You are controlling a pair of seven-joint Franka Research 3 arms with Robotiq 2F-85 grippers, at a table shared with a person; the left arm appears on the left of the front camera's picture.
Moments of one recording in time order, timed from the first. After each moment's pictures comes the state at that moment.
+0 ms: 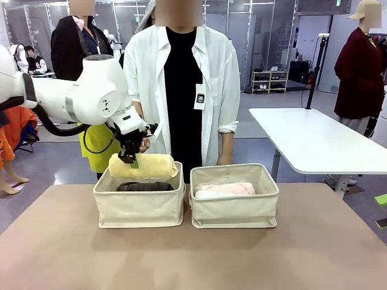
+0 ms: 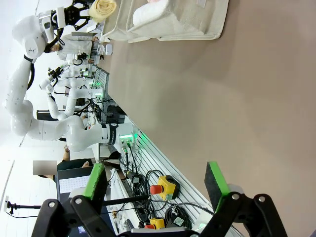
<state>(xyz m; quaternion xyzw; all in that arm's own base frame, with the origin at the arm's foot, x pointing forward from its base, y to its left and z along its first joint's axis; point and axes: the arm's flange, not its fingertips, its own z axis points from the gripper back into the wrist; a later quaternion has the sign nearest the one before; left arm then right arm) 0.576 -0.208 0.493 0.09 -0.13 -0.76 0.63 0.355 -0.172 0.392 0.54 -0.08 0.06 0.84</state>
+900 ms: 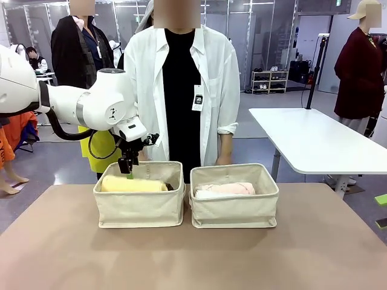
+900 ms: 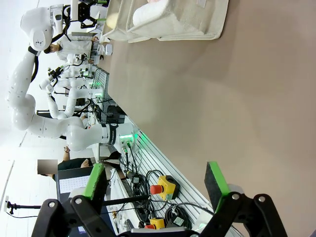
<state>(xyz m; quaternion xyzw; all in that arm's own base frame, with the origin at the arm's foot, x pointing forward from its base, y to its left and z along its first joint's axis) 0.598 -0.199 0.461 0.08 -0.09 -0.73 0.67 0.355 -0.172 0.392 0.54 -0.08 0.06 0.84</state>
